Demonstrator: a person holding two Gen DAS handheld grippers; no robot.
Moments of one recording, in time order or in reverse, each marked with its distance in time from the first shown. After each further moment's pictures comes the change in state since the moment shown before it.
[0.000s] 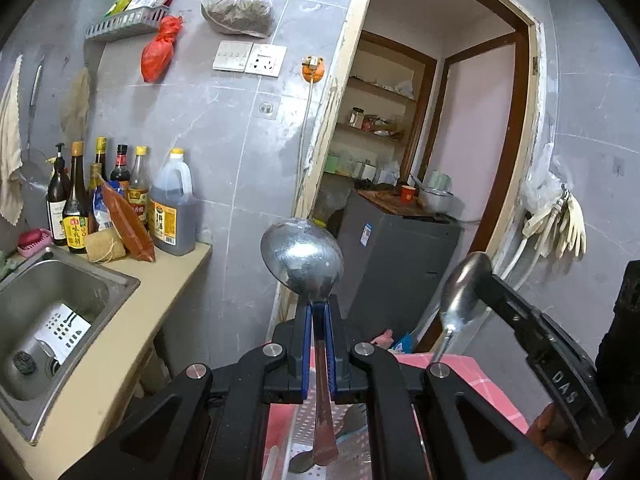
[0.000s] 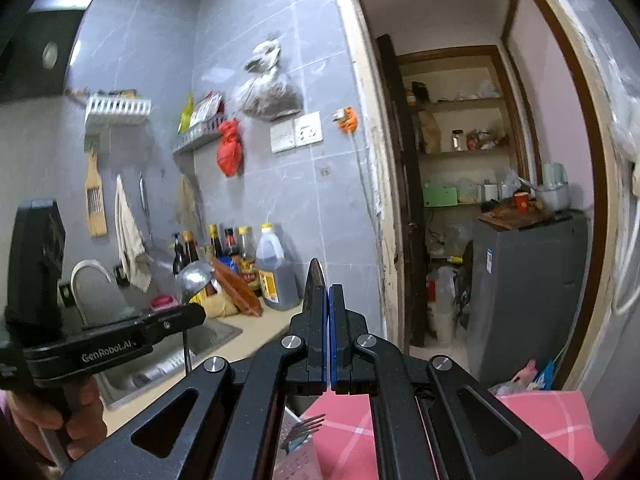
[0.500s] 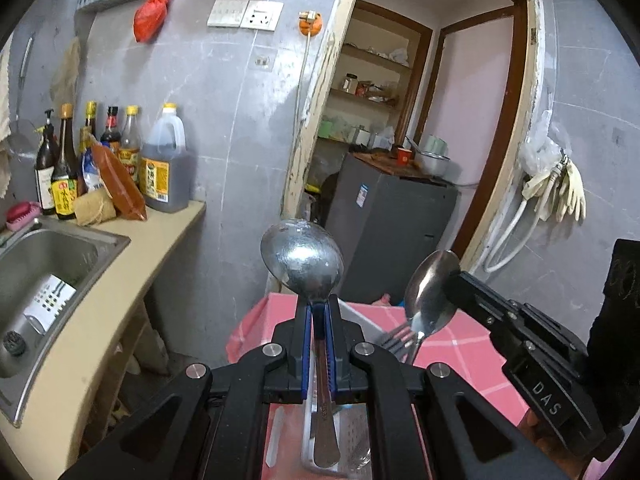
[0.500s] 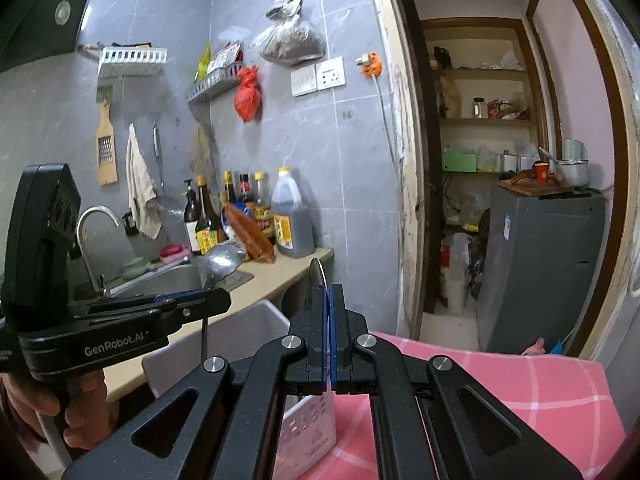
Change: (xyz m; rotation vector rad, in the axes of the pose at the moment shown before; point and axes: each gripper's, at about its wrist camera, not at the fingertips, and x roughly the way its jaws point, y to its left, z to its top) left arm 0.018 0.013 -0.043 0.011 0.117 -0.036; right arm 0.019 0.010 -0.050 -0.029 0.144 0.056
